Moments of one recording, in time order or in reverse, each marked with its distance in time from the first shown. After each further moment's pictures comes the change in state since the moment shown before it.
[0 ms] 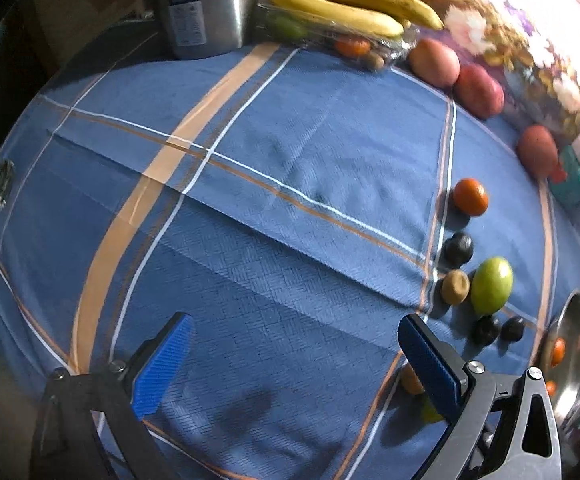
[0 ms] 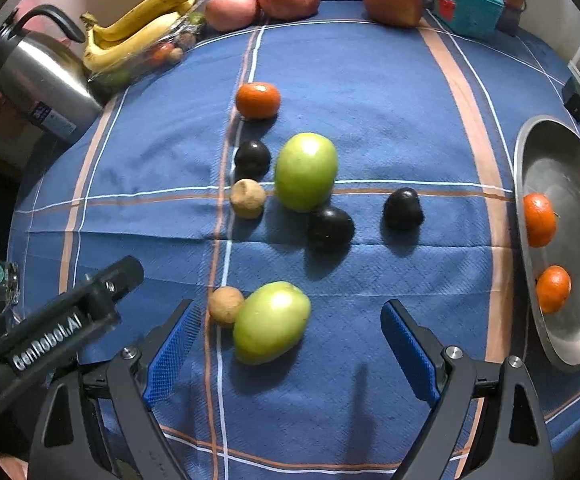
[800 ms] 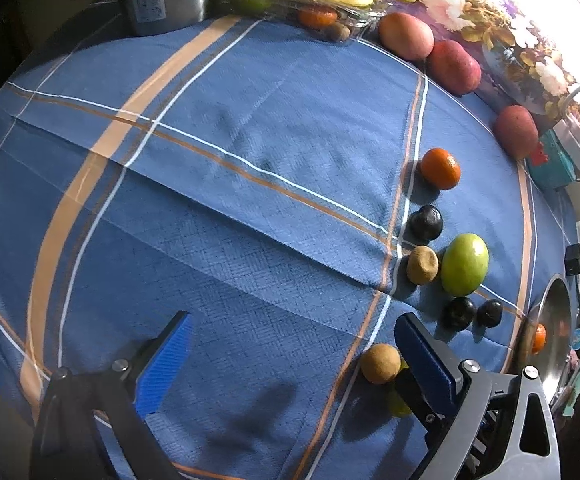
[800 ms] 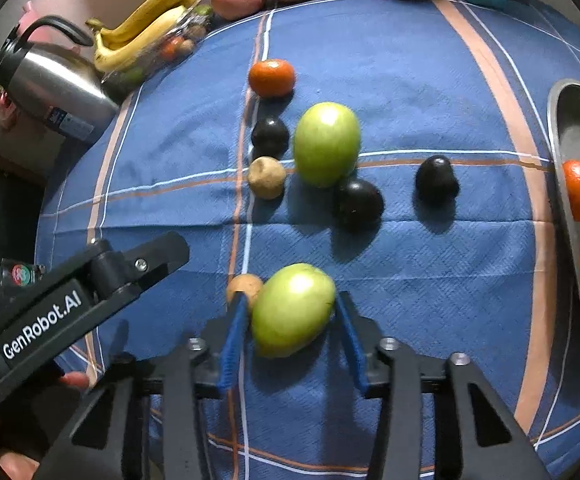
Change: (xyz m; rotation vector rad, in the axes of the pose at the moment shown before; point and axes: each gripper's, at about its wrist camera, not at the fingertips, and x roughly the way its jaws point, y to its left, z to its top) left arm 0.015 -0.023 -0.008 0.022 0.074 -0.085; right arm 0.015 -0.015 -0.009 0.061 0.028 0.154
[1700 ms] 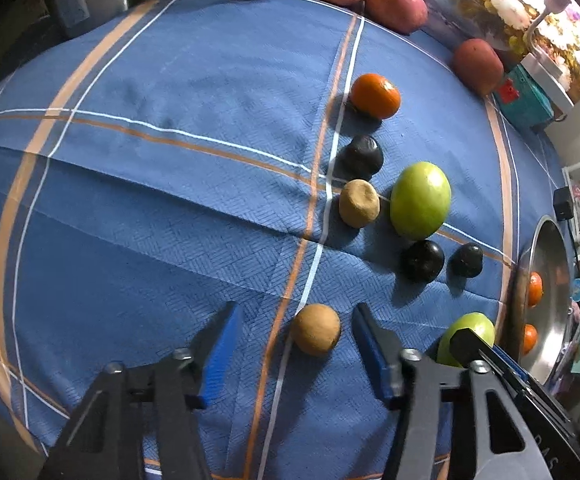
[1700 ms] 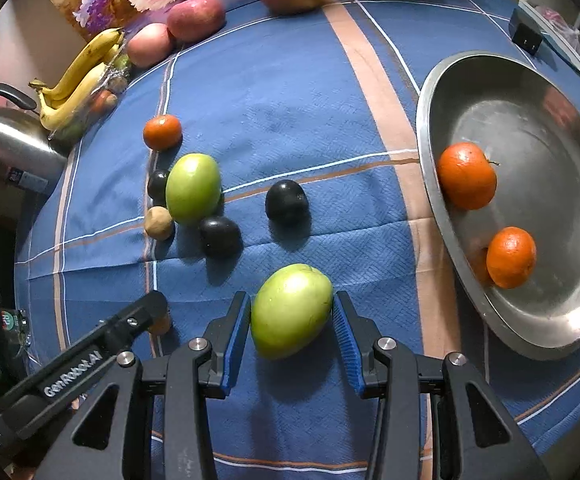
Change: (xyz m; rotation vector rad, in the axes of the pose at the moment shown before) left arm 0.026 -0.062 -0.023 0.122 0.082 -0.036; right arm -0.046 -0.076 0.000 0.129 -0.044 -0.108
